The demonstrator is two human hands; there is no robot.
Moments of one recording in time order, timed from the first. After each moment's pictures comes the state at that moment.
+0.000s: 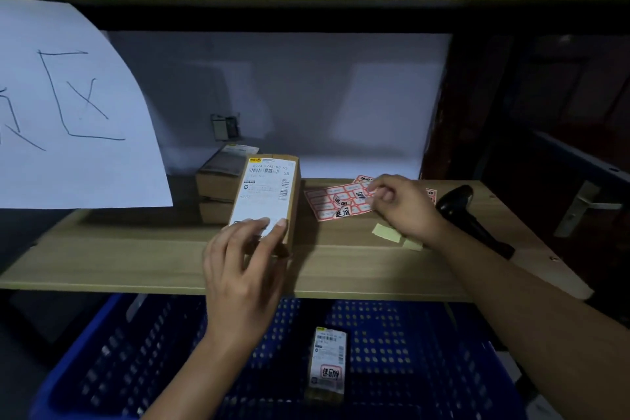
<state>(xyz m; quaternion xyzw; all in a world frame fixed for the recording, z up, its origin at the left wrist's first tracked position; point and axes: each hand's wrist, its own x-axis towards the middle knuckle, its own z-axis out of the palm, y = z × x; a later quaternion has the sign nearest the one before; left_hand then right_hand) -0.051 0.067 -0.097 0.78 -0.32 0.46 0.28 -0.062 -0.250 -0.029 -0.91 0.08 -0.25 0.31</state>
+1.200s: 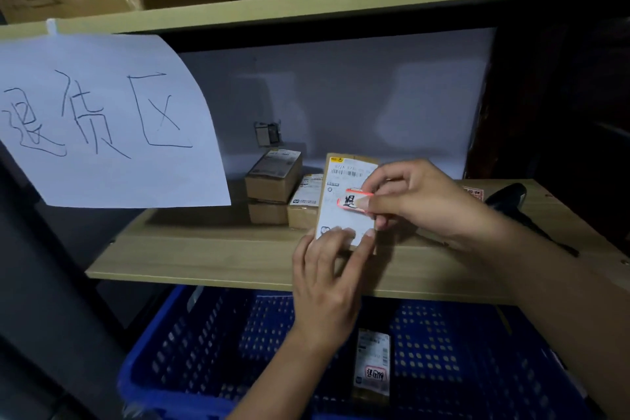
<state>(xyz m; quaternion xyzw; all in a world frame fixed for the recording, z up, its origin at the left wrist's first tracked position) -0.074 0.028 -0.106 0.73 -0.35 0.52 0.25 -0.122 -0.133 0.062 -0.80 0.01 -0.09 0.59</state>
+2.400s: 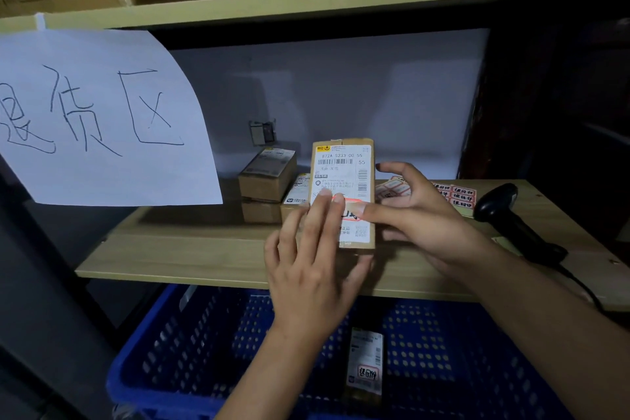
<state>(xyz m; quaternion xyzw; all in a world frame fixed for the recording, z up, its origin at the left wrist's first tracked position) -0.090 0.038 -0.064 0.80 -0.26 0.50 0.18 -0.140 -0.121 0.042 -0.74 0.08 -0.11 0.66</state>
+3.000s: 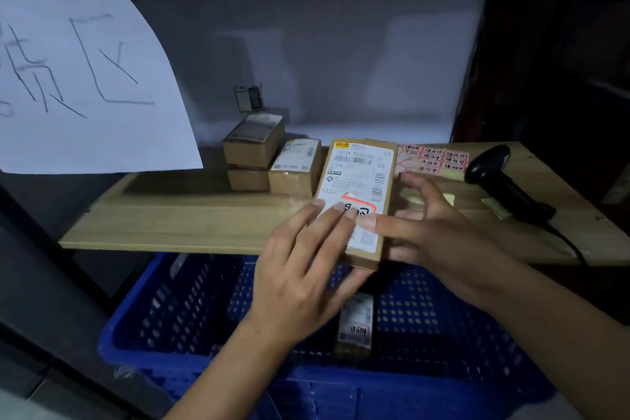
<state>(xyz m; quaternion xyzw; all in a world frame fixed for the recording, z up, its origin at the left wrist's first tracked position) -0.117 0.063 -0.075 0.73 -0.44 0.48 0.21 -0.194 -0.124 0.005 -0.69 0.14 -0.06 0.71</state>
